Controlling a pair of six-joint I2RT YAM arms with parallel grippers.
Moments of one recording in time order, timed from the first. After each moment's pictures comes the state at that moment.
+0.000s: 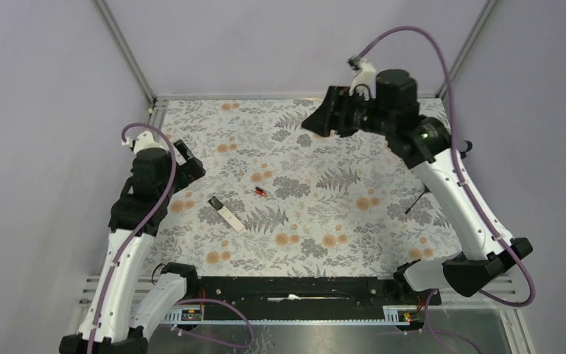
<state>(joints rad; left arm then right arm) -0.15 0.77 1.02 -0.72 -0.21 -0.52 0.45 1.38 1.74 -0.68 -0.43 0.47</state>
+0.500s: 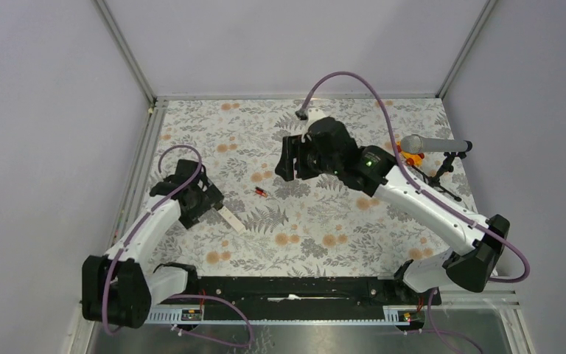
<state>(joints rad) -0.15 1.09 0.74 -0.77 -0.15 -0.86 0.85 1.40 1.47 -0.63 -0.01 0.54</state>
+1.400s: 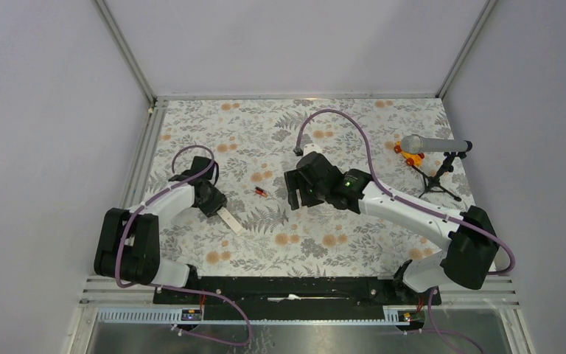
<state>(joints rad) -0.19 1.41 0.71 -0.52 -0.10 -0.99 0.92 1.44 1.14 -0.56 0.18 0.52</state>
